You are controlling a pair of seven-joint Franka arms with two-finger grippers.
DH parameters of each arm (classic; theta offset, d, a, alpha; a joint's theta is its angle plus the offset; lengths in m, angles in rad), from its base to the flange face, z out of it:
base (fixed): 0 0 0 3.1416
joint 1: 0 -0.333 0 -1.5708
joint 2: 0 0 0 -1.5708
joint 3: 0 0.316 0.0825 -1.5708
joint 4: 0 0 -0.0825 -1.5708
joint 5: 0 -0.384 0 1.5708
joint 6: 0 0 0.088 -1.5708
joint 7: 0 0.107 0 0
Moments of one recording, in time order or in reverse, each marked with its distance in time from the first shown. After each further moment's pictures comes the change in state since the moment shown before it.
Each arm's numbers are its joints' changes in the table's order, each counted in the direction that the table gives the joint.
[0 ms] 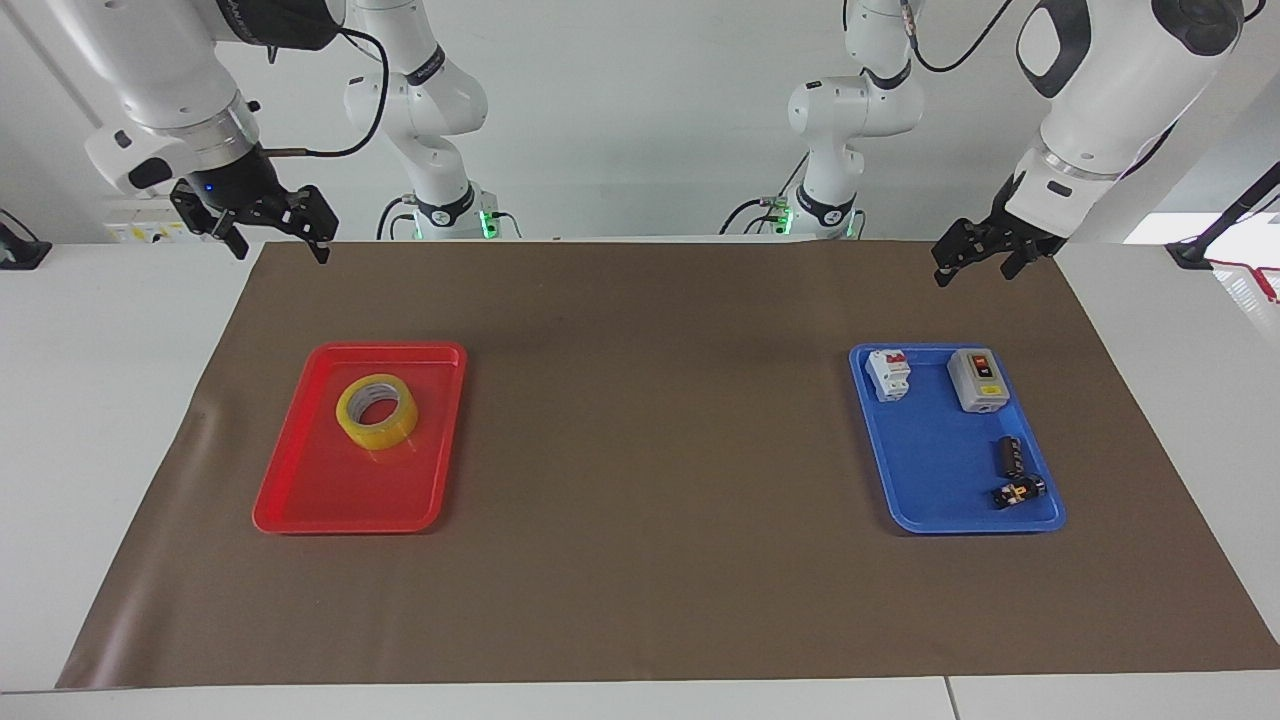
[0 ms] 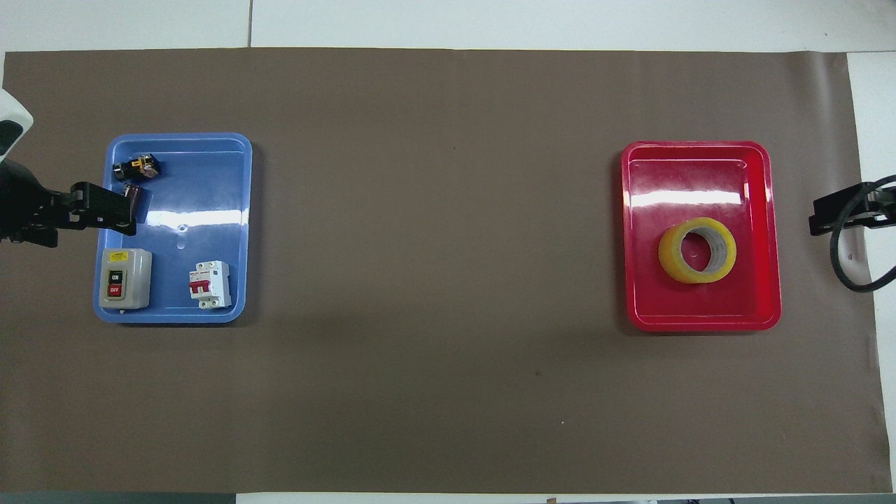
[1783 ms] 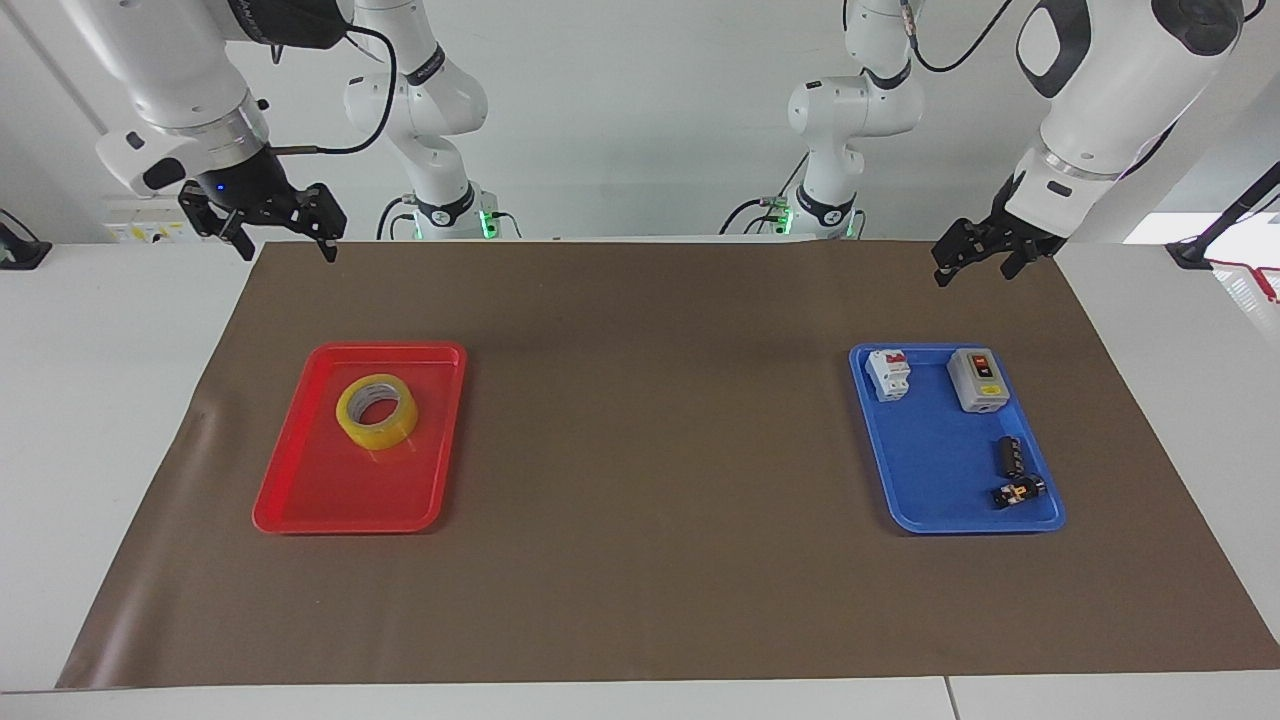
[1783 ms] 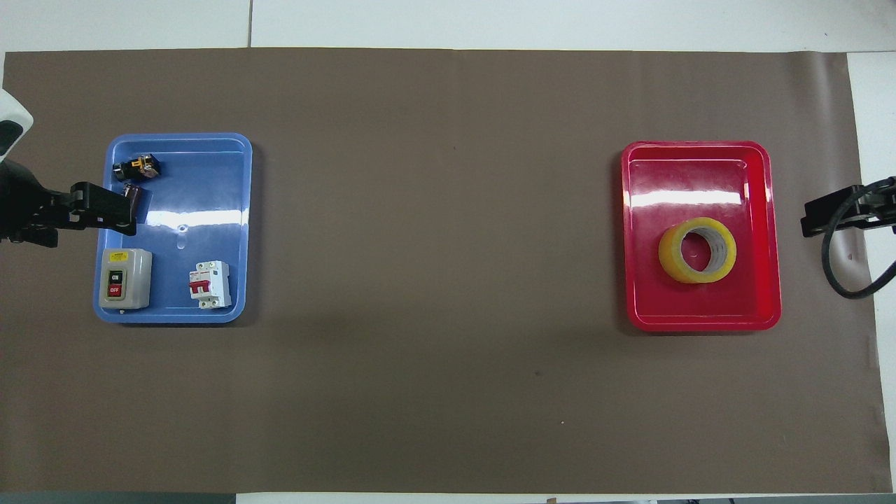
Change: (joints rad) left arm 0.000 0.000 0.000 0.000 0.000 0.000 0.000; right arm -0.003 0.000 0.009 -0.001 0.000 -0.001 -0.025
